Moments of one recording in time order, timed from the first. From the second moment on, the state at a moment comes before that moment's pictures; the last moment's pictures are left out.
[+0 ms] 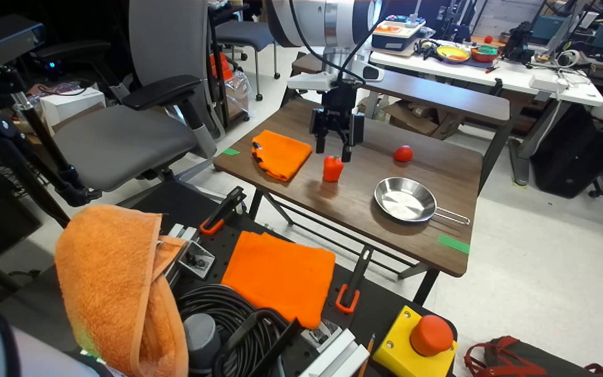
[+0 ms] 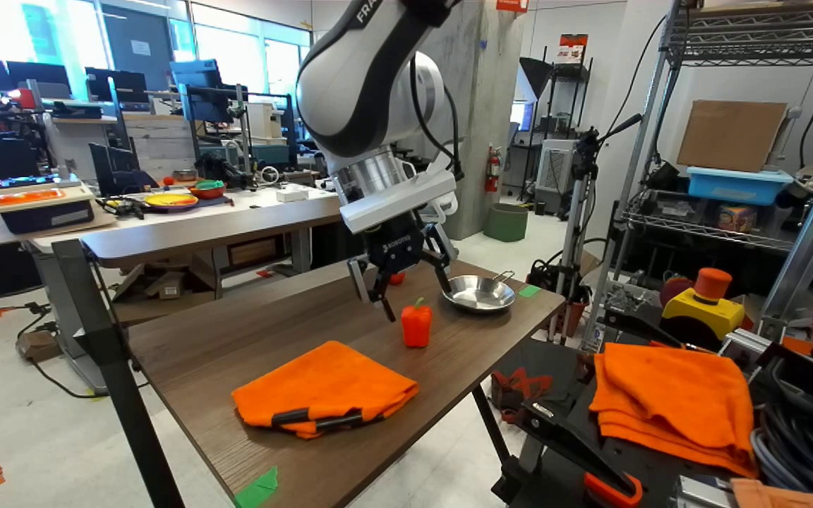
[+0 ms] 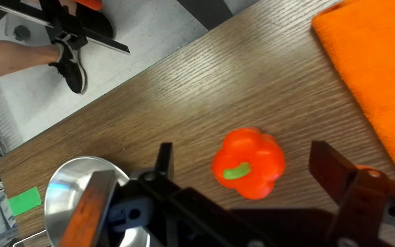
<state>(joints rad) 0.19 0.83 -0.06 -1.59 -0.13 2.00 0.66</state>
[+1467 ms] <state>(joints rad) 0.15 0.95 -0.08 -1.12 0.00 1.73 0.76</state>
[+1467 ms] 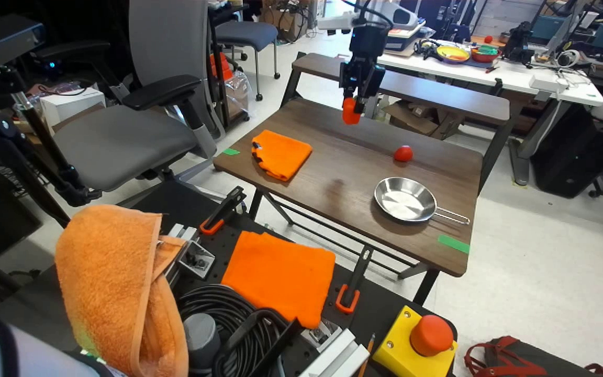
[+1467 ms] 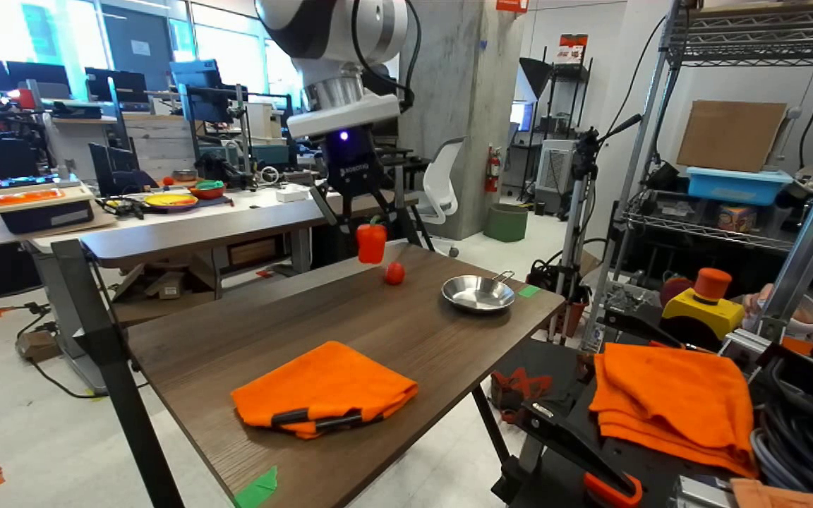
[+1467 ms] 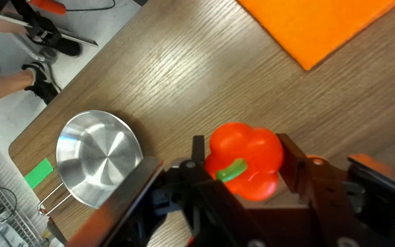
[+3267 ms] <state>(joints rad) 0.08 1.42 -0.10 -0.53 0.03 1.55 1.10</state>
